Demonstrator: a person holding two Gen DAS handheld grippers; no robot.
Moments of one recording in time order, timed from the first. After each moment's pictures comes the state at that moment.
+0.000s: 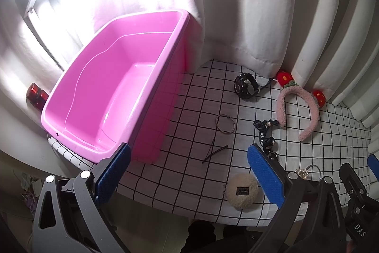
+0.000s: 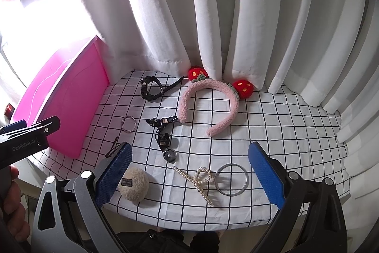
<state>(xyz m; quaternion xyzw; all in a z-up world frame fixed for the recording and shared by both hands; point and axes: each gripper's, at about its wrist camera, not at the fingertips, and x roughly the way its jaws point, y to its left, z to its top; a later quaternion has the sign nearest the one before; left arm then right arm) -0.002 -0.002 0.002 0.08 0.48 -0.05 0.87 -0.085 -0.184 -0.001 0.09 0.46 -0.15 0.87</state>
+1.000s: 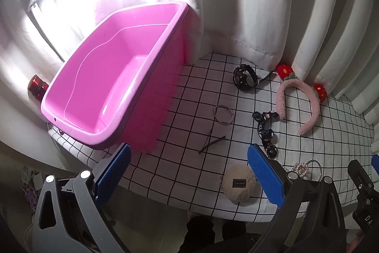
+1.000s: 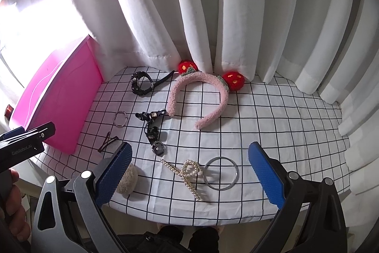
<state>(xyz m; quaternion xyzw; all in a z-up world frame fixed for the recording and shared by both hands) -0.019 -0.009 -0.012 0.08 0.49 -0.04 0.86 -0.099 -0.207 -0.012 0.11 0.47 -0.15 0.86</state>
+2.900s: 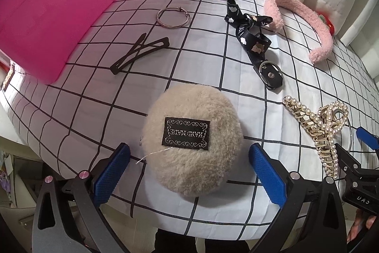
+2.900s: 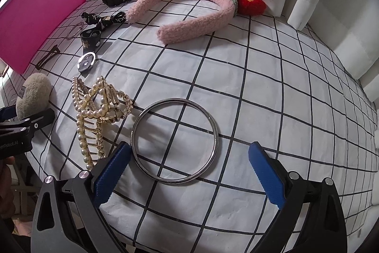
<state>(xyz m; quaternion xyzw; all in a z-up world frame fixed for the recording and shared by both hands) -0.049 -0.066 -0.205 0.06 0.55 -0.08 0.83 -0.101 -0.273 -0.197 0.03 0.55 -0.07 0.83</state>
